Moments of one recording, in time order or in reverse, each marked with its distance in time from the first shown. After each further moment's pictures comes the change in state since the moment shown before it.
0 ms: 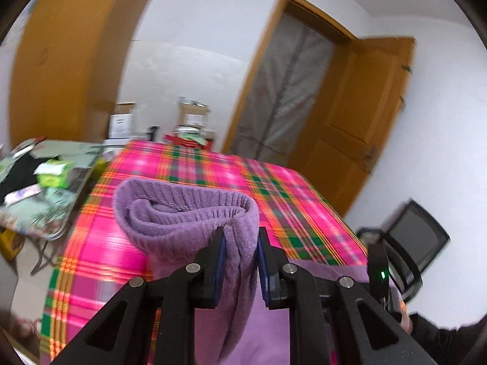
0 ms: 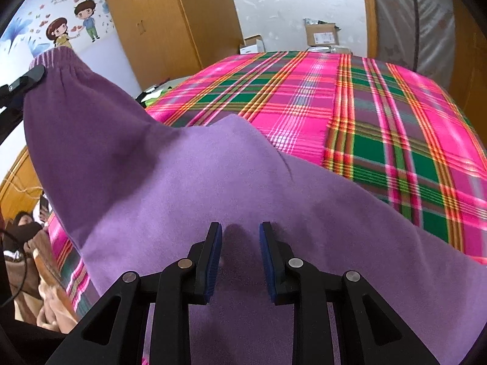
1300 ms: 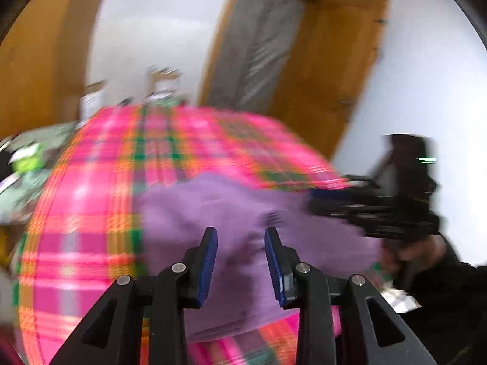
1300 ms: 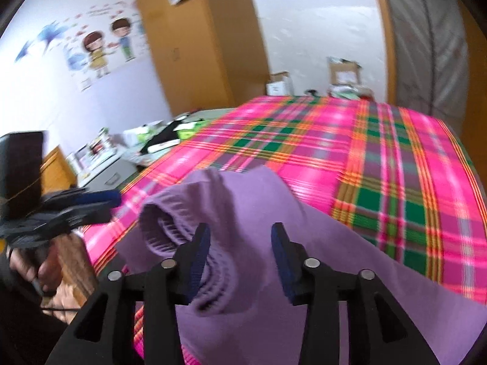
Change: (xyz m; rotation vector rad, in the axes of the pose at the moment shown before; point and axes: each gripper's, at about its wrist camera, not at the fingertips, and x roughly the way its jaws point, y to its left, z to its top) left arm 0.021 0.004 -0.074 0.035 0.200 0.016; right arm -0.056 0.020 0.013 -0.118 -0.149 0.121
